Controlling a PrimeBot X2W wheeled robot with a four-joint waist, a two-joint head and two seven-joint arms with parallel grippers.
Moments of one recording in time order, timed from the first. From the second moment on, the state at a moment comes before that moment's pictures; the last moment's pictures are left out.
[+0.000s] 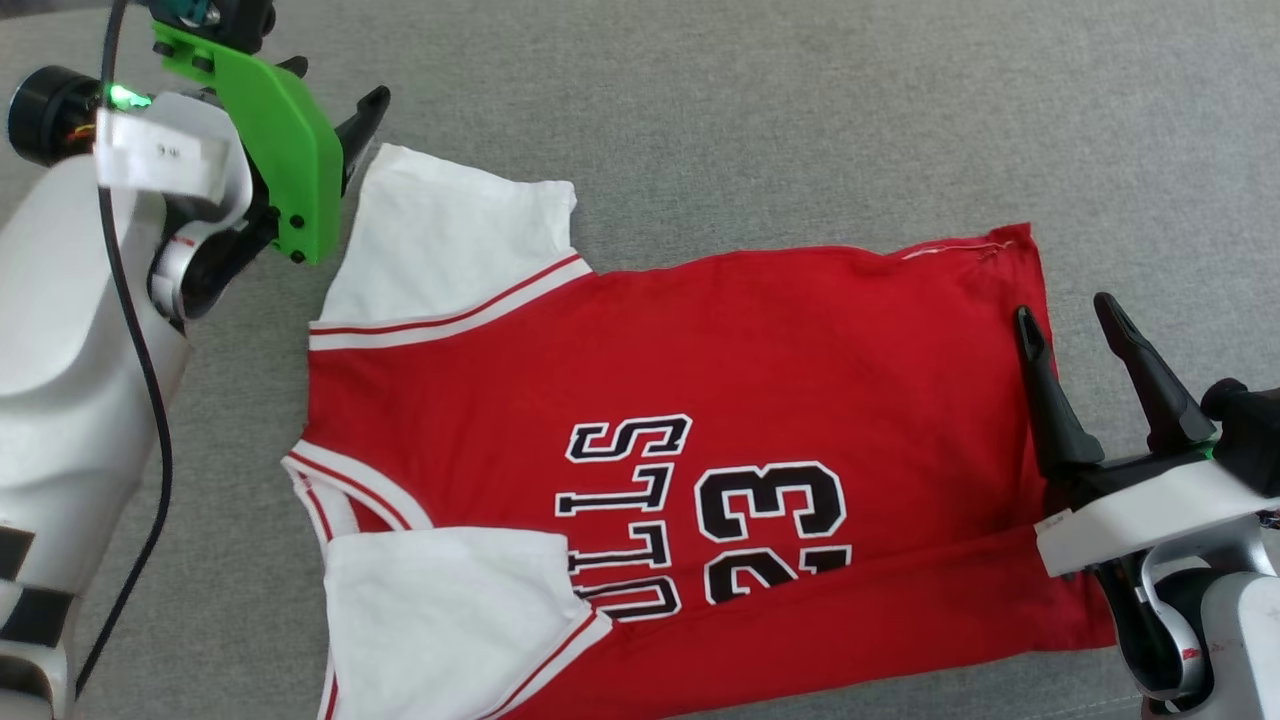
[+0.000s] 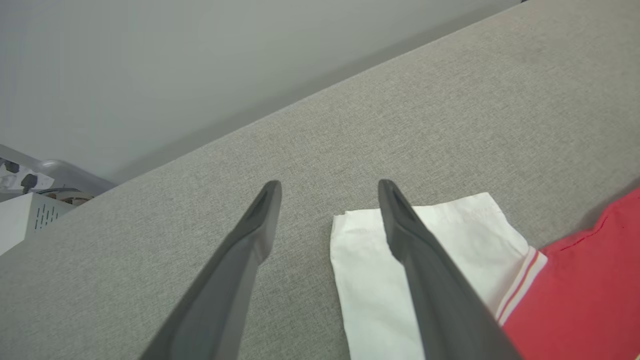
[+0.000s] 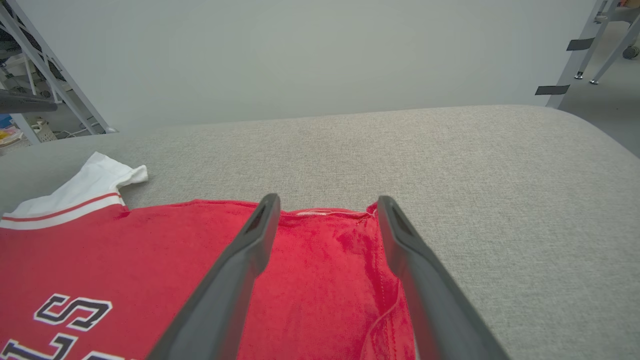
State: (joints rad) left arm -0.99 0.54 -0.58 0.45 -0.66 -0.13 0.44; right arm -0.12 -0.18 0.05 -0.15 0.34 0.13 -0.01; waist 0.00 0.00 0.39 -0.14
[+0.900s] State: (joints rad) left arm -1.11 0.53 -0.72 0.71 -0.88 -0.13 0.65; right arm -0.17 -0.17 0.07 -0.10 0.33 0.13 -0.01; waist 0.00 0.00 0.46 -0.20
